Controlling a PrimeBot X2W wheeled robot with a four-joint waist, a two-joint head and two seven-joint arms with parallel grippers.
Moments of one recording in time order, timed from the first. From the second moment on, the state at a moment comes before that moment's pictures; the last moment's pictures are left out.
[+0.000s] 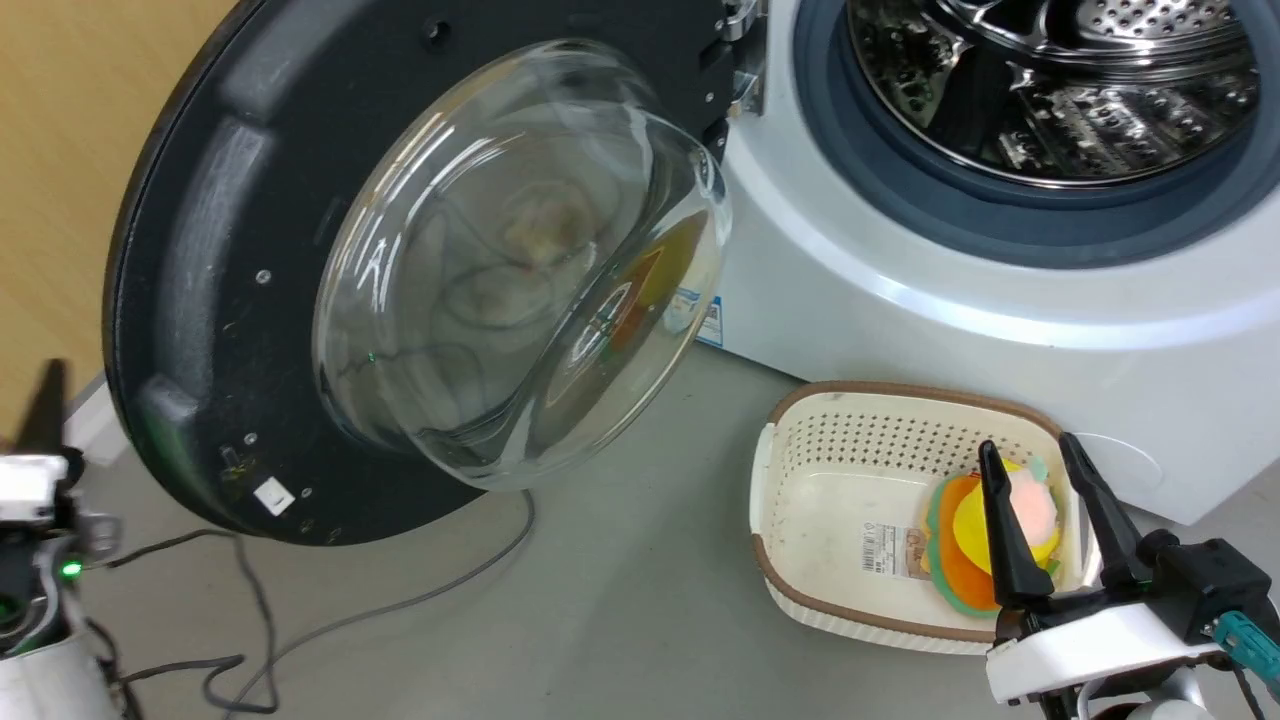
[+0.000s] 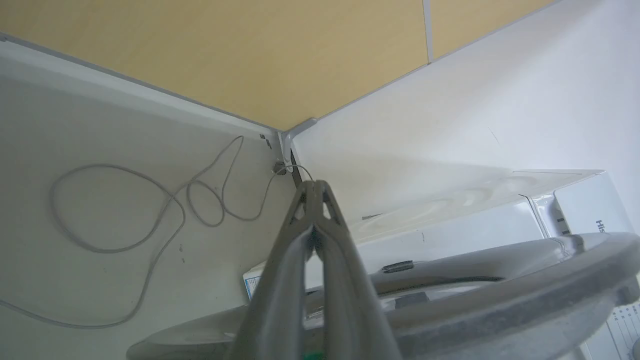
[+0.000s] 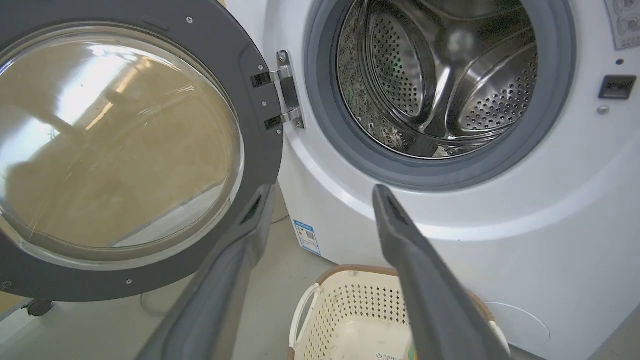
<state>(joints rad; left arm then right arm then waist) -0.47 0.15 0.65 0.37 -0.96 -0.09 0.37 -0.04 -0.05 0.00 0.05 0.16 0.13 -0.20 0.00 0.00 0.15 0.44</state>
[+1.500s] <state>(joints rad) -0.14 0.08 0.00 -0.21 -1.42 -0.13 0.77 -0.05 -0.05 -0.04 0.04 0.23 0.13 -0.26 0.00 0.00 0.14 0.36</state>
